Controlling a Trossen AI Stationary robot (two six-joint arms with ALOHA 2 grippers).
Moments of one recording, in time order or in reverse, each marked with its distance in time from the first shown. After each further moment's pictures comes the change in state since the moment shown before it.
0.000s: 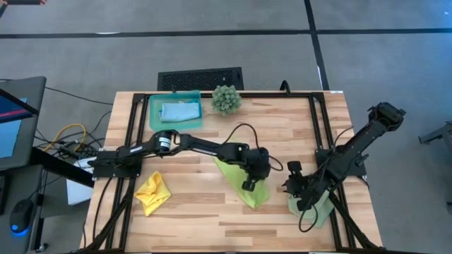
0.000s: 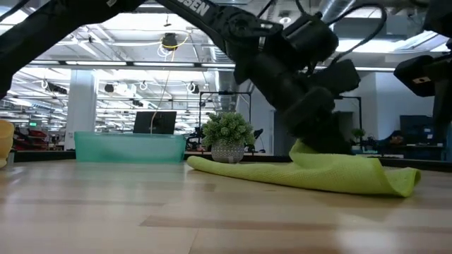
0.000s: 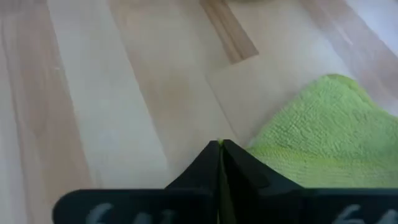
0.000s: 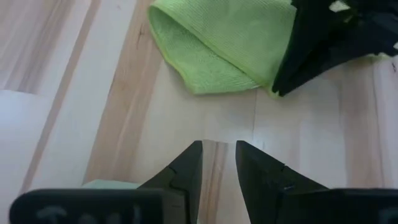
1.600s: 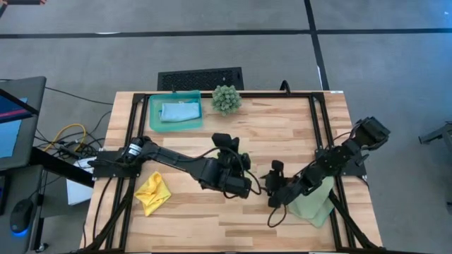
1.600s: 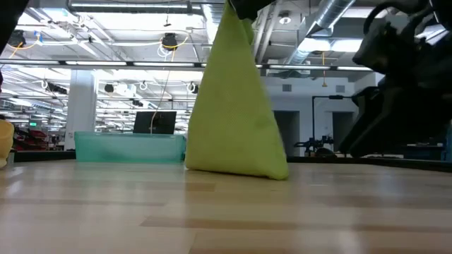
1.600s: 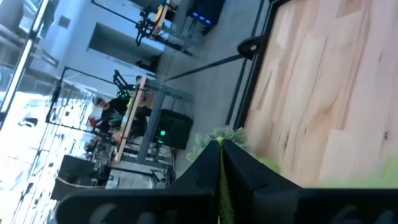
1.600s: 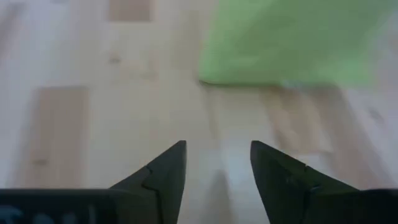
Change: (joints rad) left arm -0.283 -0.295 0.196 -0.854 -1.513 -0.454; right arm -0.171 0.408 -0.004 0.563 0.205 -0.002
